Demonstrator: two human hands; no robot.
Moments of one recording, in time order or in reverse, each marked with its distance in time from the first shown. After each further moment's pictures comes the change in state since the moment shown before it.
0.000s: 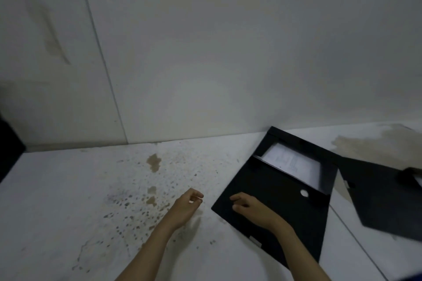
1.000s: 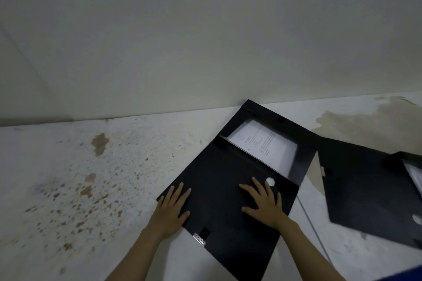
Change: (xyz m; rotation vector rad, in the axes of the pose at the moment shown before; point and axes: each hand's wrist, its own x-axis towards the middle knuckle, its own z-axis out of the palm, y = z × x) left_hand 0.068 -0.016 0.141 0.728 -0.160 0.009; right_hand 0.026 0.173 -0.110 -0.490 0.058 0.100
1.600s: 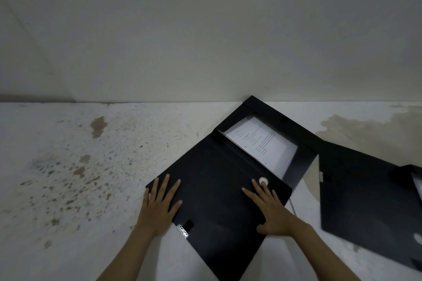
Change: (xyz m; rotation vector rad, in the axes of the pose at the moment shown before) left_hand -0.009 0.011 0.039 -0.110 0.338 -0.118; right_hand -0.012 0.052 -0.025 -0.241 -0.186 -0.314
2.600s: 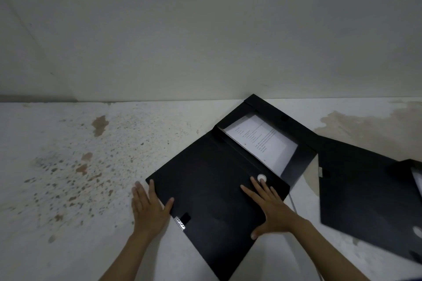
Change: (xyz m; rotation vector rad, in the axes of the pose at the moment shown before) left_hand -0.019 0.016 -0.020 -0.176 -0.045 -0.377; right_hand 0.001 0.004 0.008 -0.021 -0.015 -0.016
